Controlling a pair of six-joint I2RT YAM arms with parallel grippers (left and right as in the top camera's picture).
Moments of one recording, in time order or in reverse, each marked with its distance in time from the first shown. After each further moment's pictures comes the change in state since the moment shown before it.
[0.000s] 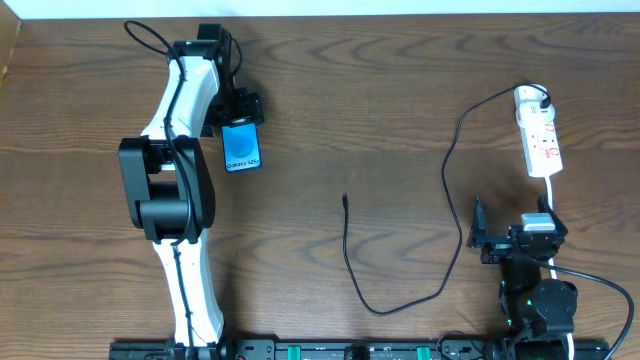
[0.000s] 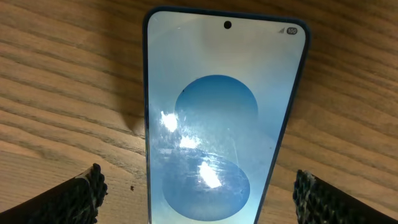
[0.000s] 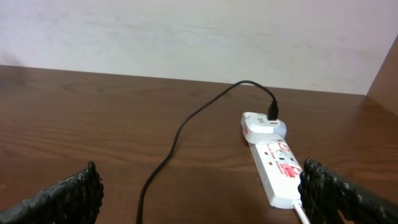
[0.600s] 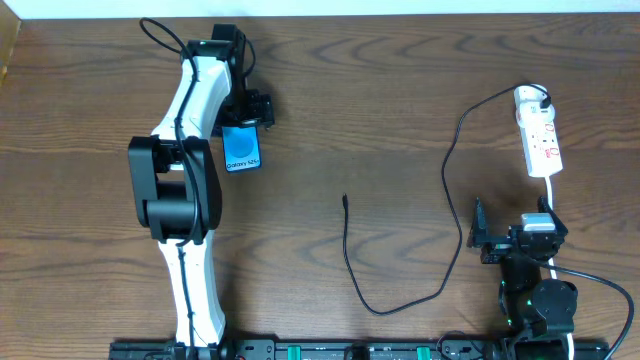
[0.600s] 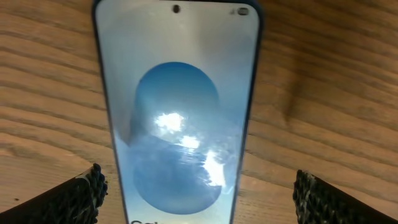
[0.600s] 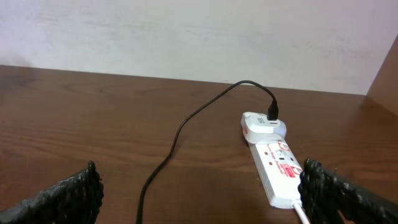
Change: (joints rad) left arm -0.042 0.000 0.000 -0.006 -0.009 0.000; right arm 0.000 0.000 0.000 0.000 0.000 0.000
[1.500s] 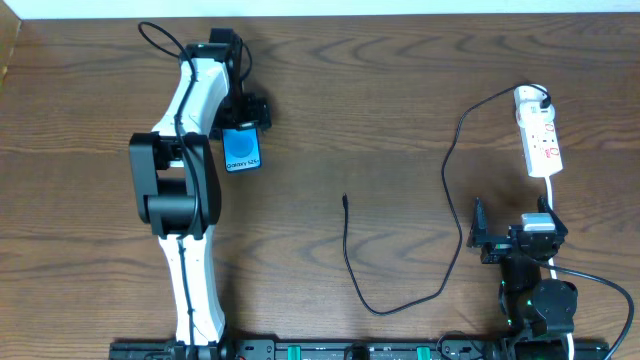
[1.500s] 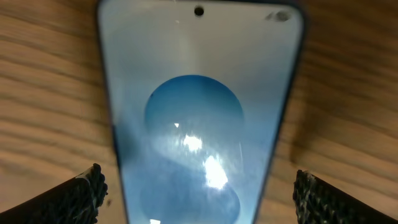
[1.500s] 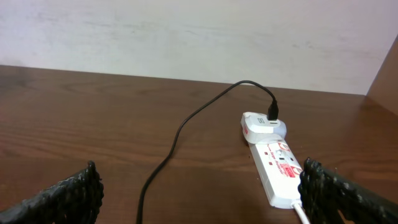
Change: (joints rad) left arm 0.013 0.055 0.000 0.016 -0.006 0.000; right arm 0.000 0.000 0.000 0.000 0.000 0.000
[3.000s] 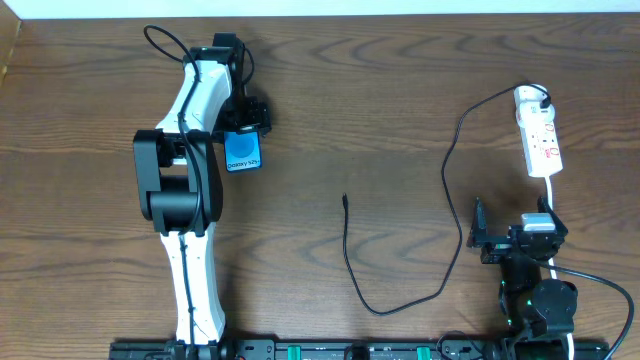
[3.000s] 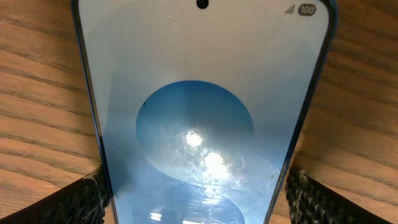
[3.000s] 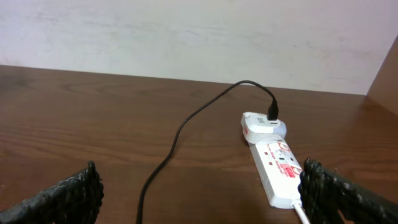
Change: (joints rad) left arm -0.001 0.016 0.000 0.005 0.008 0.000; right arm 0.000 0.000 0.000 0.000 0.000 0.000
